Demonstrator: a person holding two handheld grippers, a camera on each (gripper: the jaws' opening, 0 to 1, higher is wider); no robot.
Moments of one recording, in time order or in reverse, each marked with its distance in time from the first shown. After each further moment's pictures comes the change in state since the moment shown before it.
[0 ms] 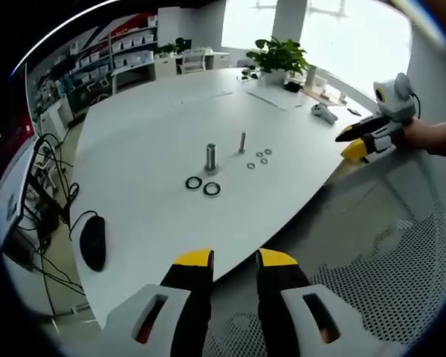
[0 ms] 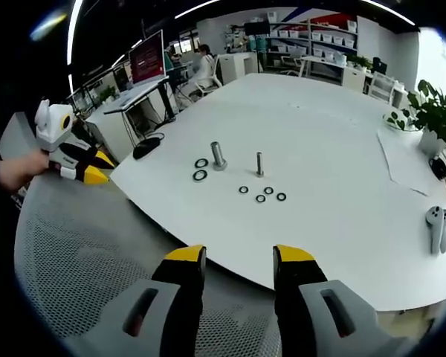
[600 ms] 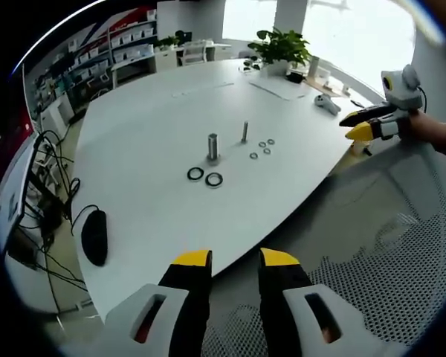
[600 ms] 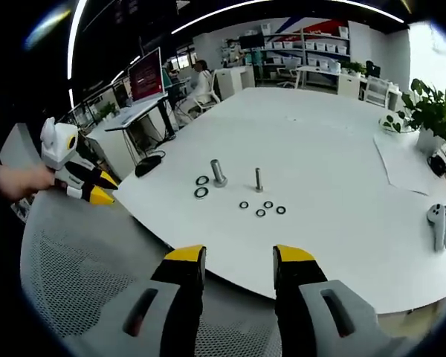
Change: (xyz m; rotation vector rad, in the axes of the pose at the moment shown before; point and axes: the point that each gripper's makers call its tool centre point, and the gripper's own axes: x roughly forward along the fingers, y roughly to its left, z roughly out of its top) left arm 0.003 0.003 -0.009 0.009 0.062 0.014; right arm -0.006 -0.001 0.017 0.045 -0.095 0.007
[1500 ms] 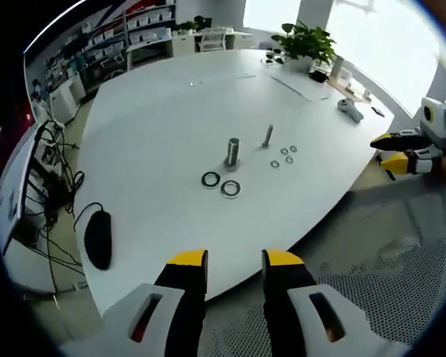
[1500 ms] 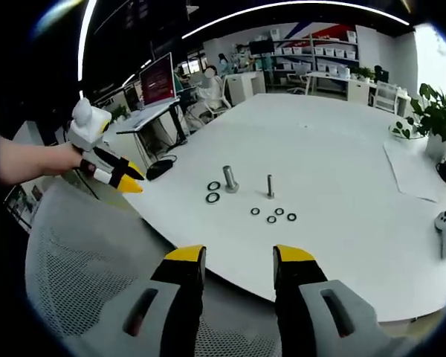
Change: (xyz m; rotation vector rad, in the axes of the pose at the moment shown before) left arm 0.028 0.023 0.038 -0.129 0.080 0.046; right arm 0.001 0.012 0.006 -0.024 -0.027 0.067
